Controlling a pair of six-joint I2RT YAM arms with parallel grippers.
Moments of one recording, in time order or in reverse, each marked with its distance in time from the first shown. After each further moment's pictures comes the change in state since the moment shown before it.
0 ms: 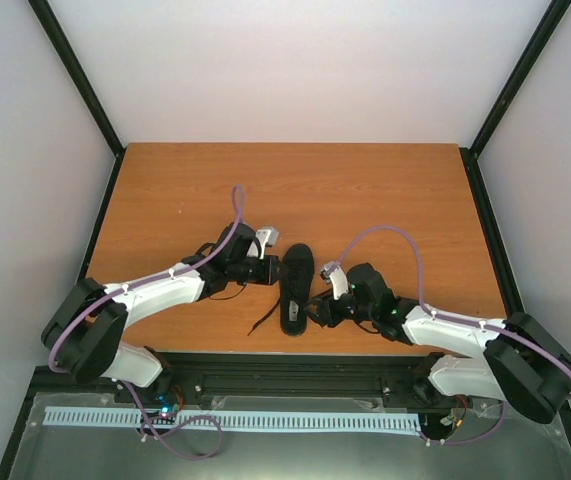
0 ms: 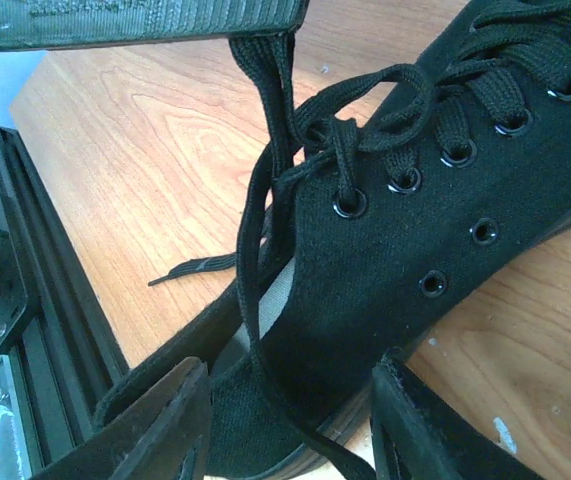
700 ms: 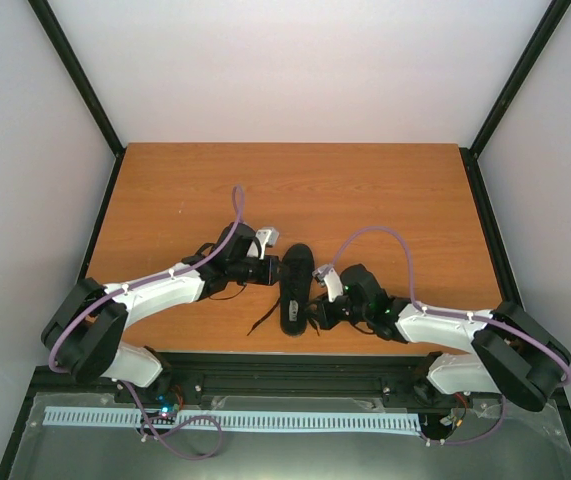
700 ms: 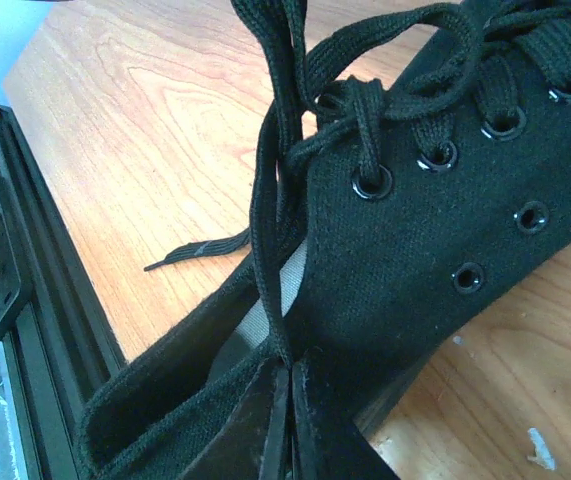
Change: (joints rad) left arm 0.000 0.000 -0.001 0.002 0.012 0.000; right arm 0.030 0.085 0.010 0.044 -0.006 0.004
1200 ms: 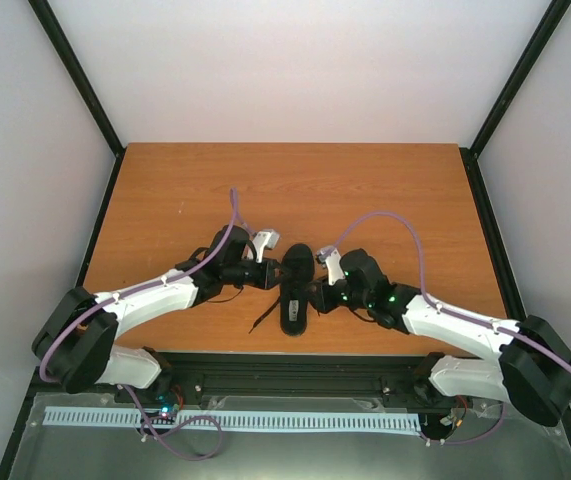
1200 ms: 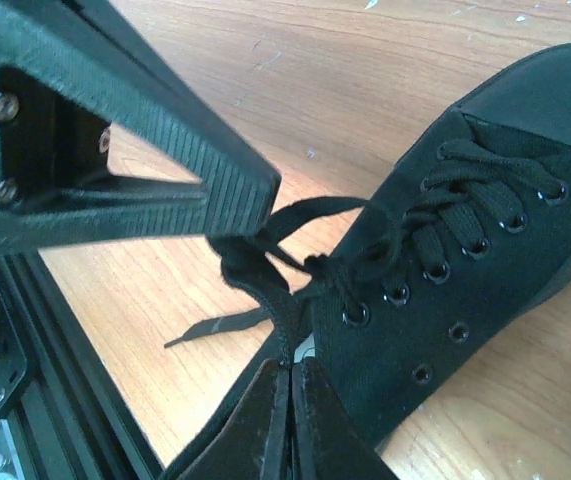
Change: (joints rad) left arm 0.000 -0.066 -0.052 0.064 0.086 0.026; right arm 0.001 -0.121 0.147 -0.225 0.131 0.013
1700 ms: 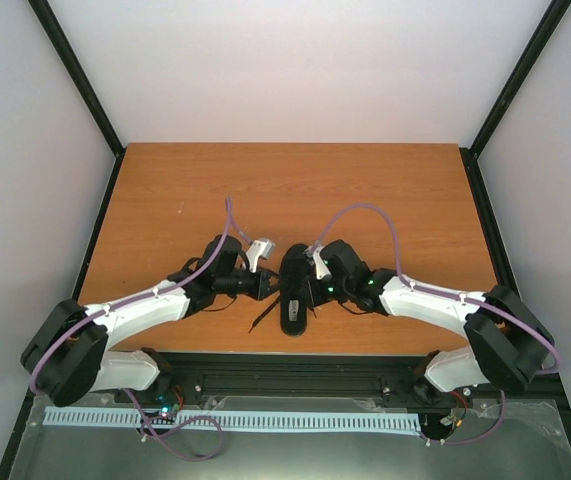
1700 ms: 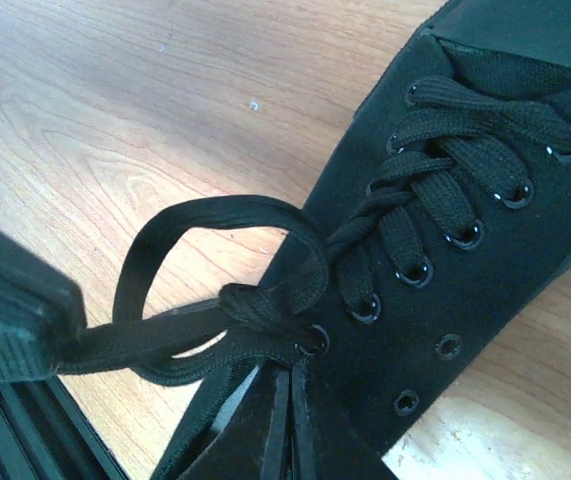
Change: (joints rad) left arm -0.008 -0.077 -0.089 0.047 0.045 0.036; right arm 0.001 0.229 0.160 -0.118 0.006 0.048
